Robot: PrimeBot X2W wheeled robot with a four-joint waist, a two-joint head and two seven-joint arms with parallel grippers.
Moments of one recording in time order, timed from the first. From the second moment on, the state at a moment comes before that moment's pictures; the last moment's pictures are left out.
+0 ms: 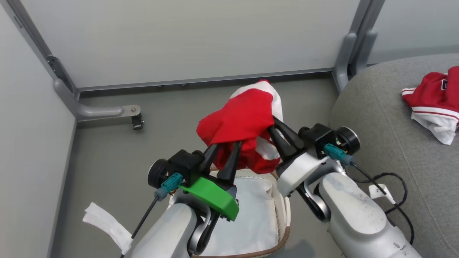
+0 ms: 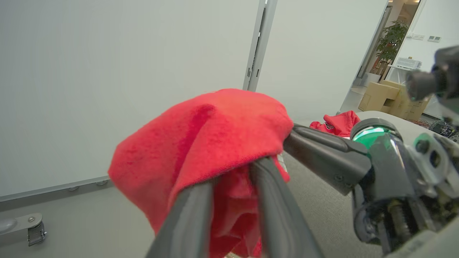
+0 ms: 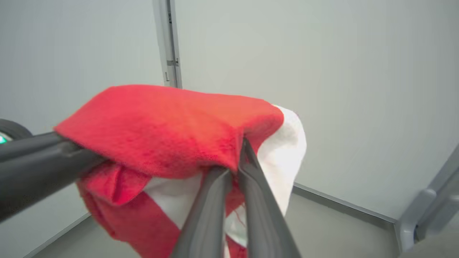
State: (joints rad) left arm -0.41 0.05 -0.65 0.36 -0.51 -0.06 -0.26; right arm -0.53 -0.05 0.49 0.48 0.24 0.13 -0.26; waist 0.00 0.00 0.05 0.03
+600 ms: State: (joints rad) left arm -0.41 0.05 -0.58 0.41 -0.43 -0.10 -0.26; right arm -0.49 -0.05 0.22 0.27 0.20 0.13 -0.26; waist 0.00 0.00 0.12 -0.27
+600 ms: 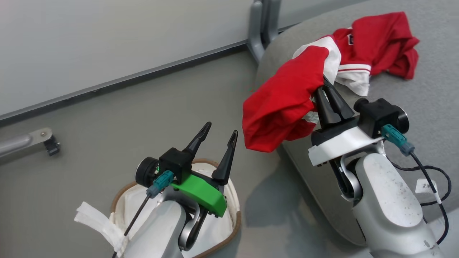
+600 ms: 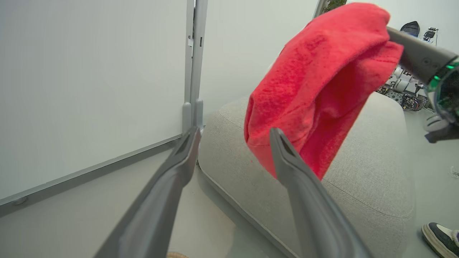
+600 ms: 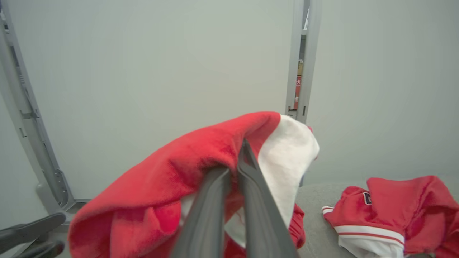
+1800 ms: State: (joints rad) left arm -0.60 0.09 -0.60 0.47 -0.31 -0.12 -0.26; right arm -1.09 -0.43 -0.27 0.70 -0.03 0.13 -0.26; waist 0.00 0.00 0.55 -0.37
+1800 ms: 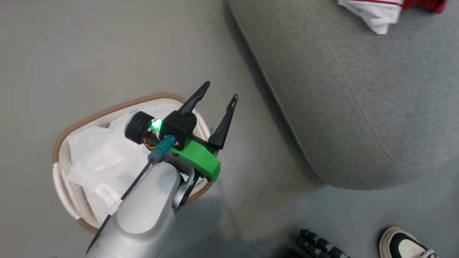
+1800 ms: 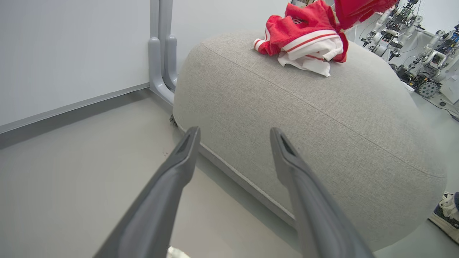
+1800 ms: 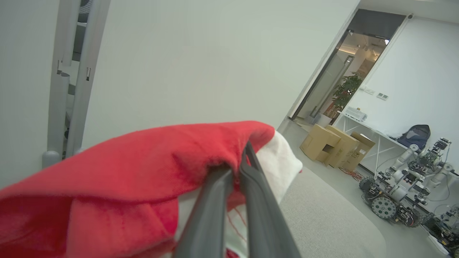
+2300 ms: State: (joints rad) left arm -0.59 0.09 -0.51 0.43 -0.30 -0.10 -0.26; right arm -1.00 -0.36 -0.40 0.74 -0.12 0.13 -0.26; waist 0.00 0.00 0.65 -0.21
